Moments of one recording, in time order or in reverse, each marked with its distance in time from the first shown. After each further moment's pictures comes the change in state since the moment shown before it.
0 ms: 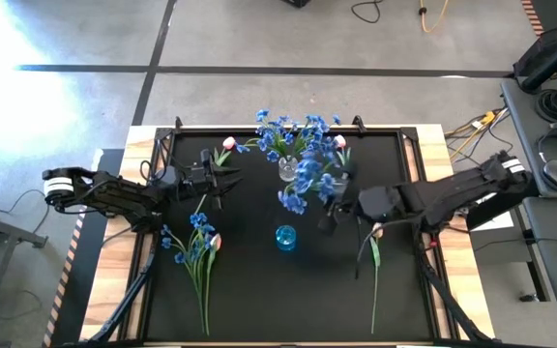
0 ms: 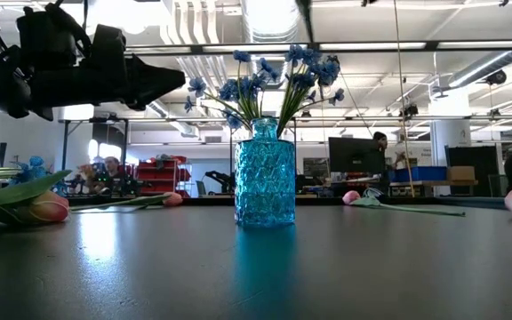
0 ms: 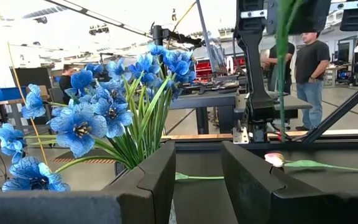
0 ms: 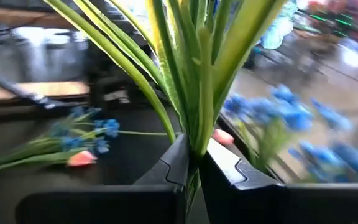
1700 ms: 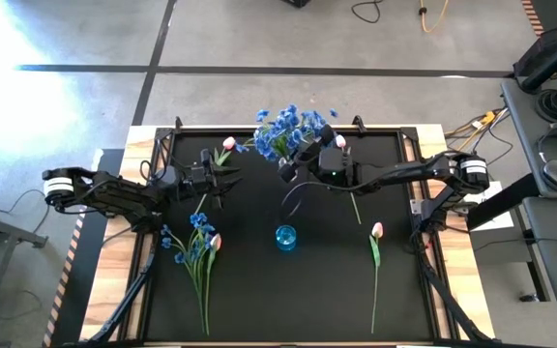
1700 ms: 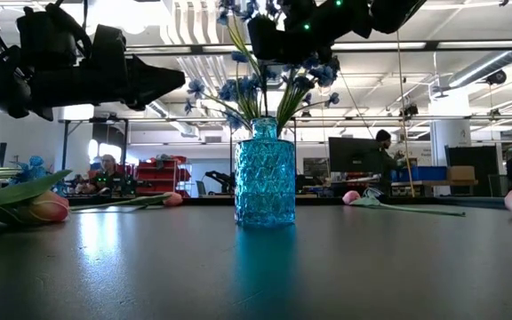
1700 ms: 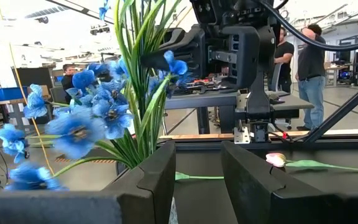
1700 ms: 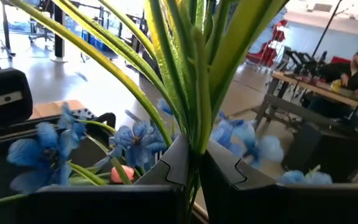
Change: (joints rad) left arm 0.003 -0.001 0.000 -0.001 -0.001 0.000; right arm -0.372 0.350 0.000 0.579 0.066 -0.194
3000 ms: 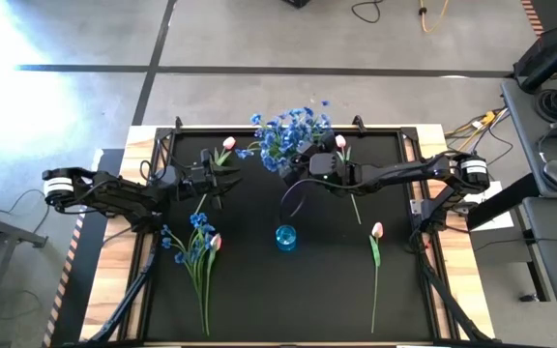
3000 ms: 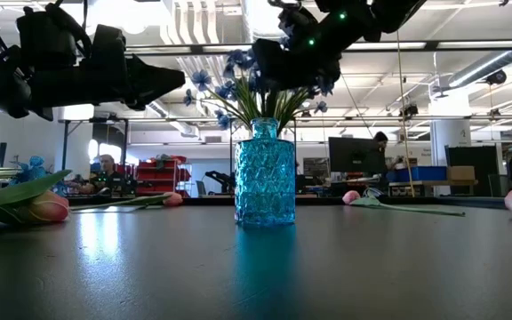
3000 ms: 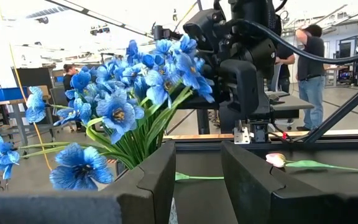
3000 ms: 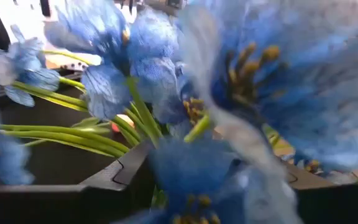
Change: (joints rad) left arm 0.000 -0.001 0.000 0.001 0.000 0.000; right arm 0.002 -0.004 0.000 -0.272 0.024 0.230
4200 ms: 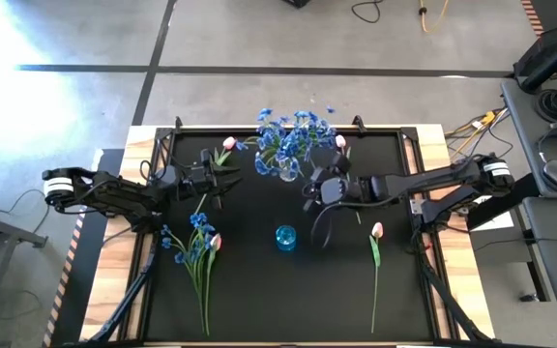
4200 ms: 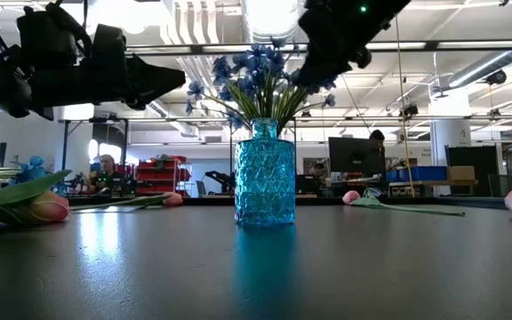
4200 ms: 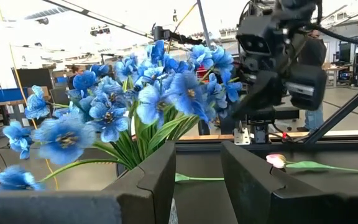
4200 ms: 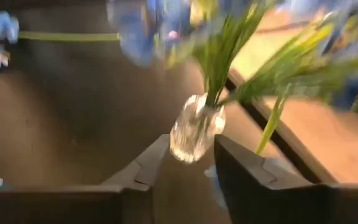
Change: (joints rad) left arm 0.000 0.000 0.004 -0.001 0.000 0.001; right arm 0.187 -0.183 -0.012 -0.566 -0.098 0.163
